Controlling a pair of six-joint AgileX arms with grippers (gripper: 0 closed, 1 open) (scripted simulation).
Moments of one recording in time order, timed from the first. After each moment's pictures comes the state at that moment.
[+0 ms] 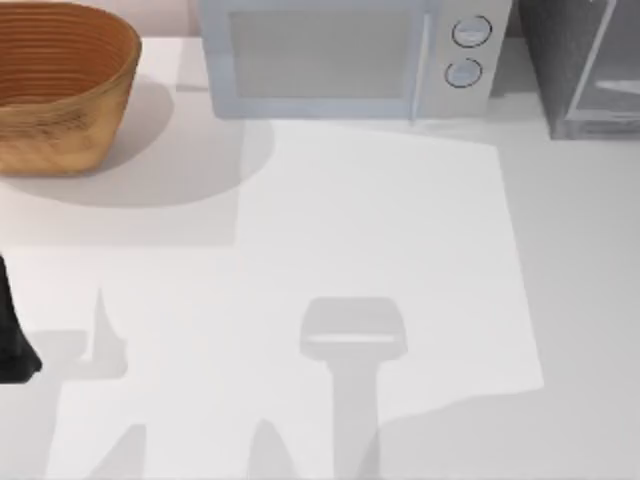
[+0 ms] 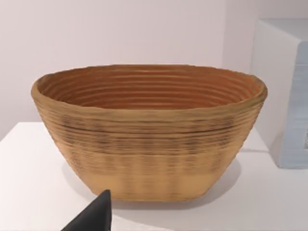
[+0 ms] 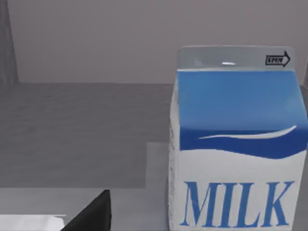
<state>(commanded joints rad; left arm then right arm) 0.00 0.00 0.00 0.00 0.00 0.00 -0.32 2.30 0.95 1.35 -0.28 0.00</state>
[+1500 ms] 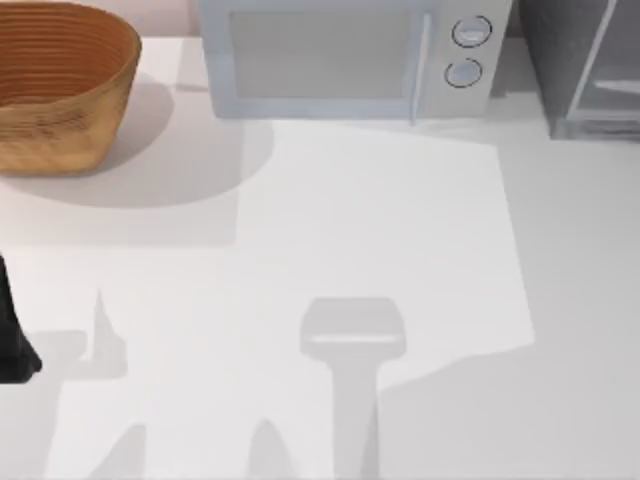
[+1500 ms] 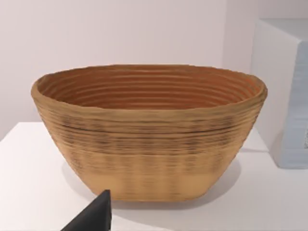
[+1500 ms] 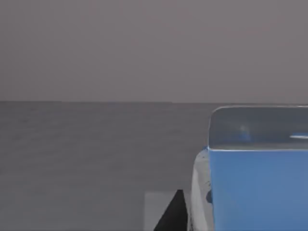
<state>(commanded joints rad) 0.00 0.00 0.00 0.00 0.00 0.00 -0.28 2.41 1.23 1.19 -0.24 0.00</state>
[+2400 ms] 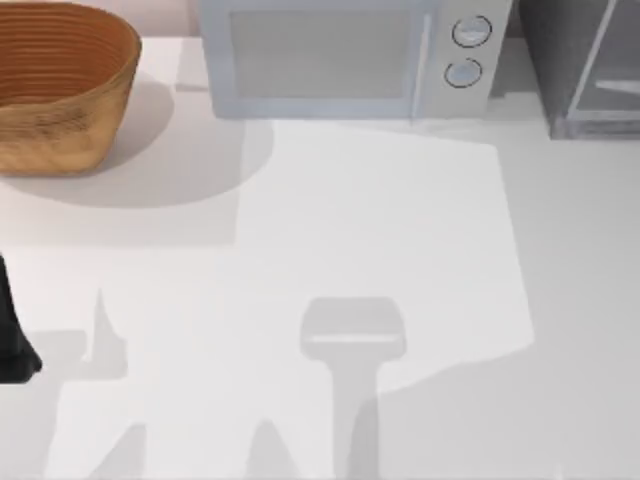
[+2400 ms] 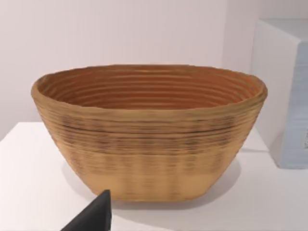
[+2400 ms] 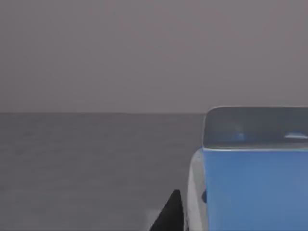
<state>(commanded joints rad) 0.00 0.00 0.00 0.00 0.00 0.00 -0.28 2.37 1.23 1.15 -0.24 0.00</state>
